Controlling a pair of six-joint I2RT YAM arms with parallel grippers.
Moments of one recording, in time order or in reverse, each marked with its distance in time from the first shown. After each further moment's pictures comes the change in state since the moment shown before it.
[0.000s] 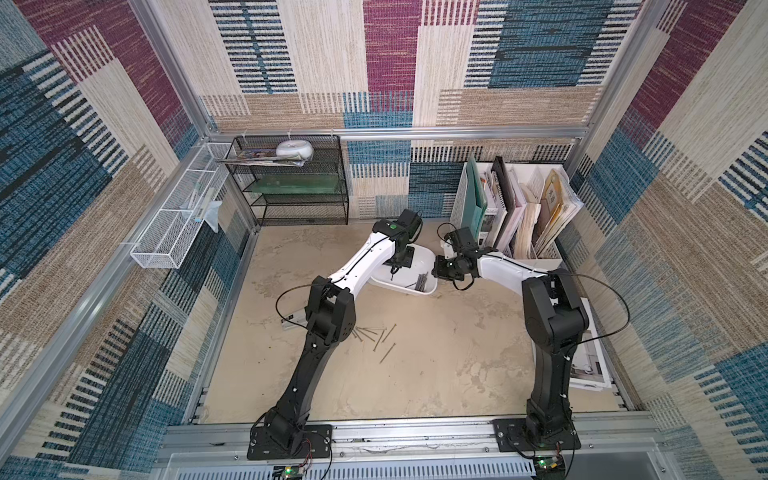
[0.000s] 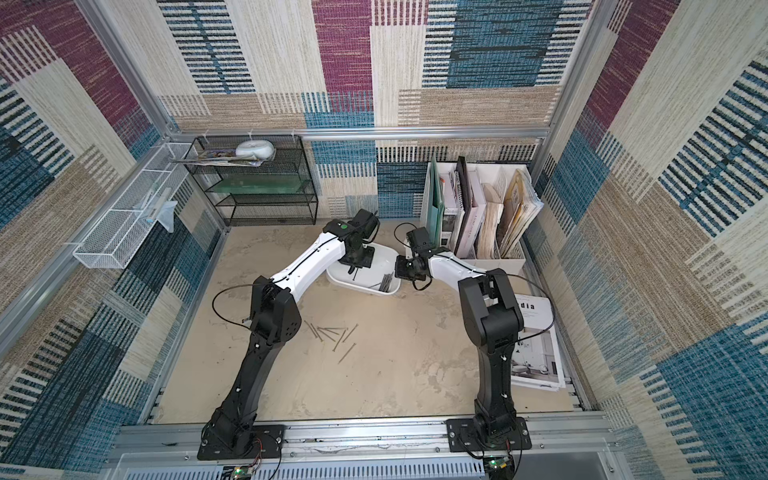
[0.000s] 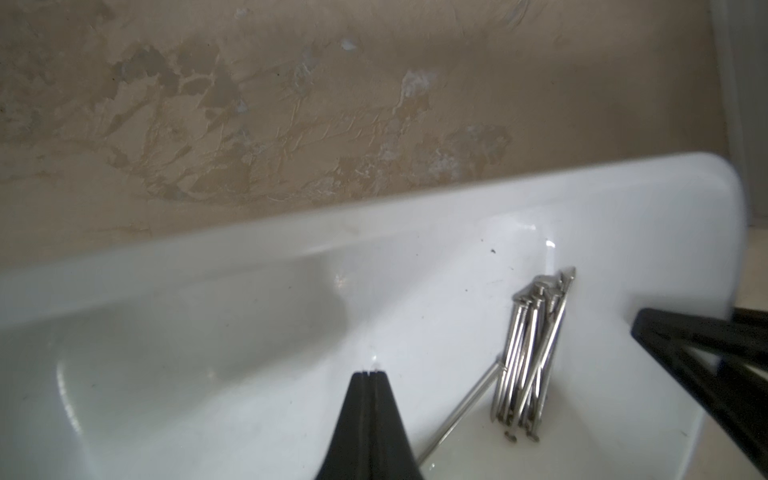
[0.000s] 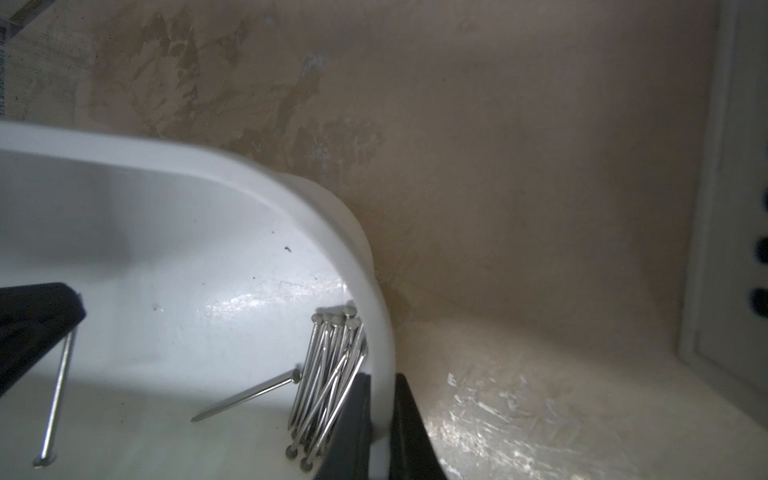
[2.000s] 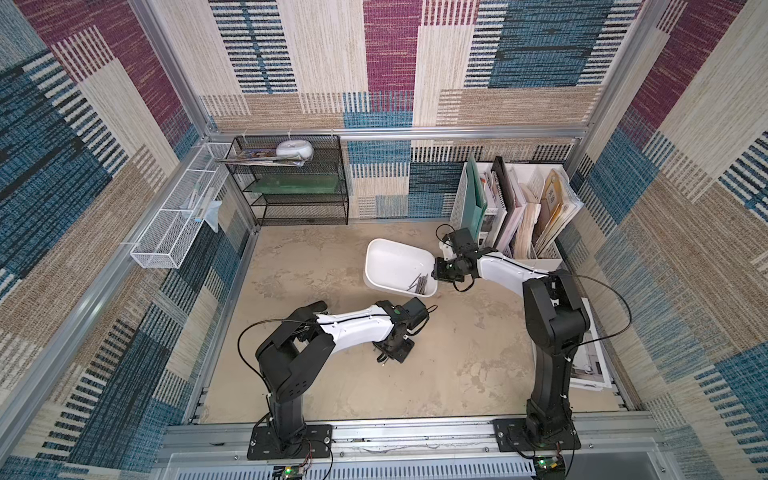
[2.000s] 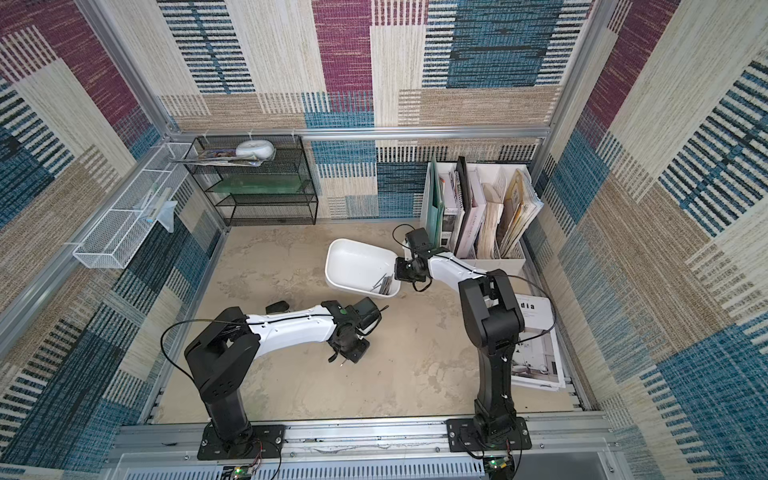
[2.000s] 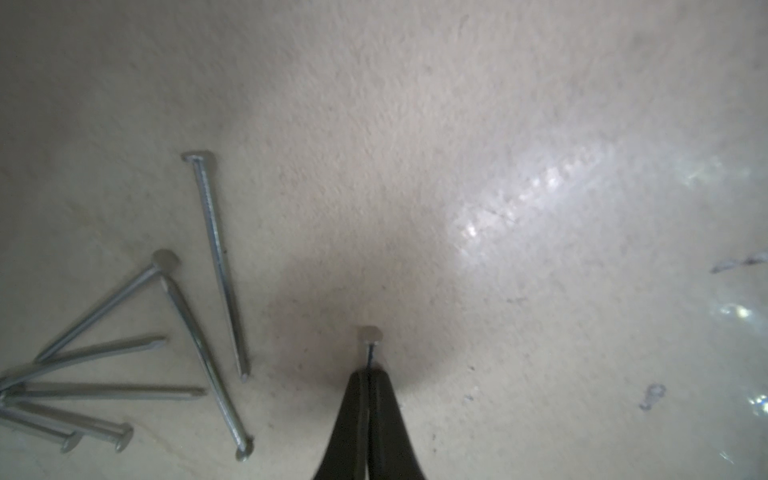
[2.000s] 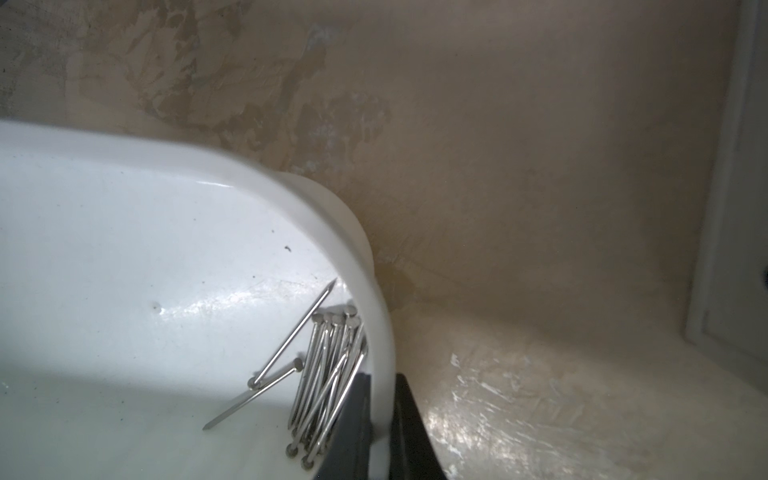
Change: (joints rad) left arm -0.318 -0.595 -1.252 0.379 0.120 0.063; right arm 0.006 -0.013 -0.006 -0.028 0.002 -0.029
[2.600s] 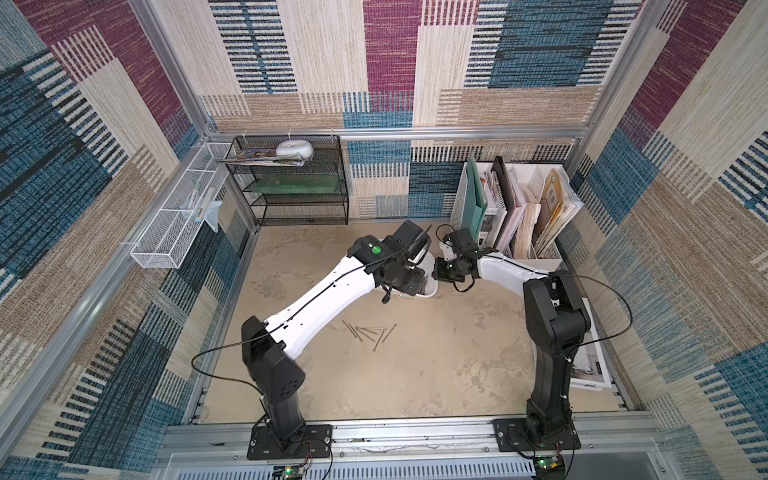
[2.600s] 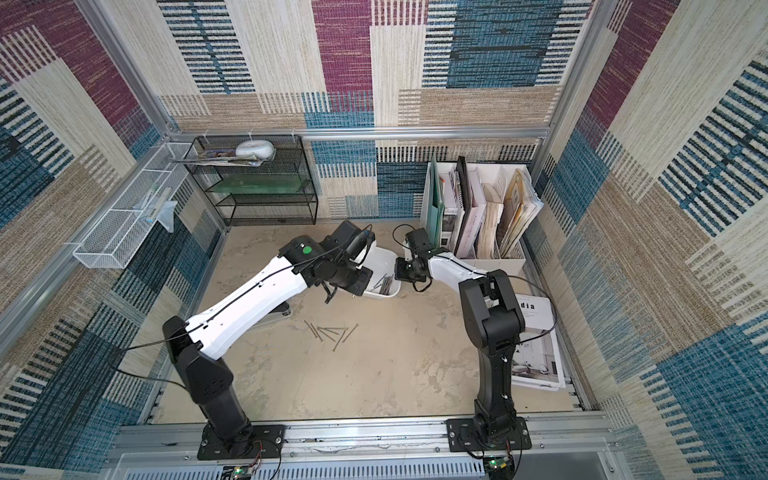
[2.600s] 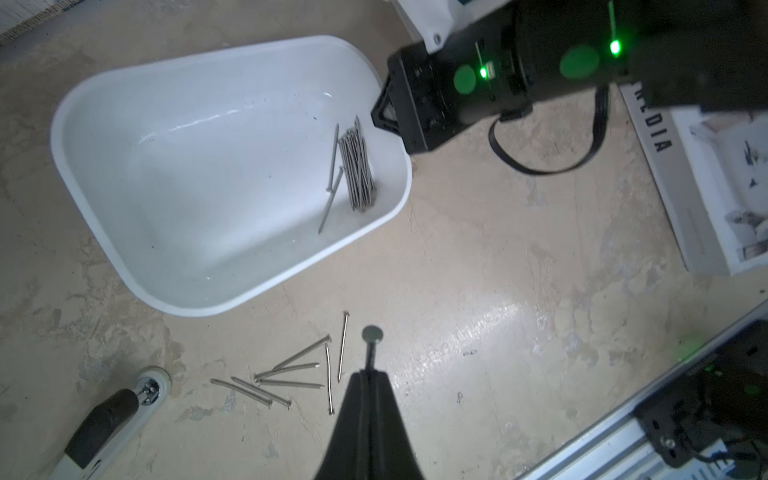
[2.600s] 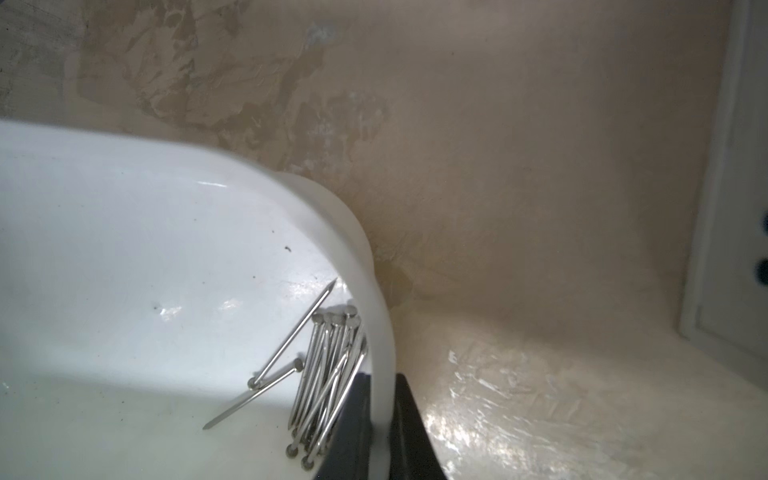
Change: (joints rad) left arm 0.132 0.008 0.853 -0.394 -0.027 0.010; right arm 0.002 -0.005 -0.006 0.001 0.005 0.000
